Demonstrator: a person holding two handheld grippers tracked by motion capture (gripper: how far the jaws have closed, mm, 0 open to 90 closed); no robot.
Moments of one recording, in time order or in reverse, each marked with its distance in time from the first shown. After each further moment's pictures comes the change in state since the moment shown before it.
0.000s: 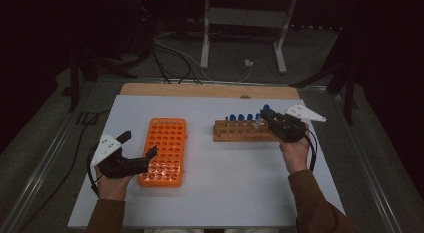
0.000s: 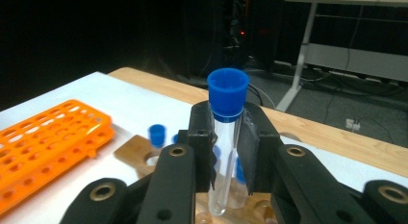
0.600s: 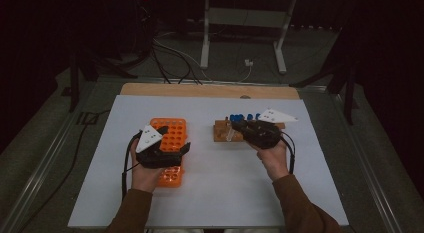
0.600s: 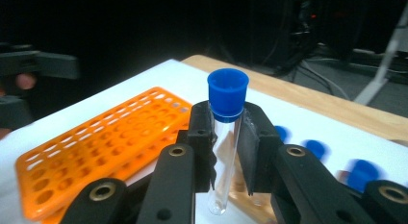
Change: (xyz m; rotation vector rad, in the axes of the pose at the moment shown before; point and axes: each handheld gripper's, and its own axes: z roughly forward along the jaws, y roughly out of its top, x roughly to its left) left arm -0.044 0.005 0.063 0.080 -0.127 0.070; right arm 0.059 0.000 0.027 0.061 0.261 0.011
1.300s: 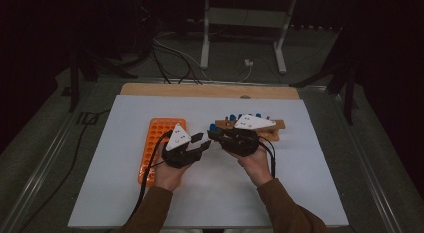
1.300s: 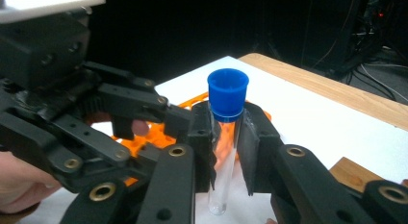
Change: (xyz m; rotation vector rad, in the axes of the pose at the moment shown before) left arm -0.036 0.004 0.047 0.063 -0.133 0.068; right arm 0.047 0.003 0.028 0.020 0.158 -0.042
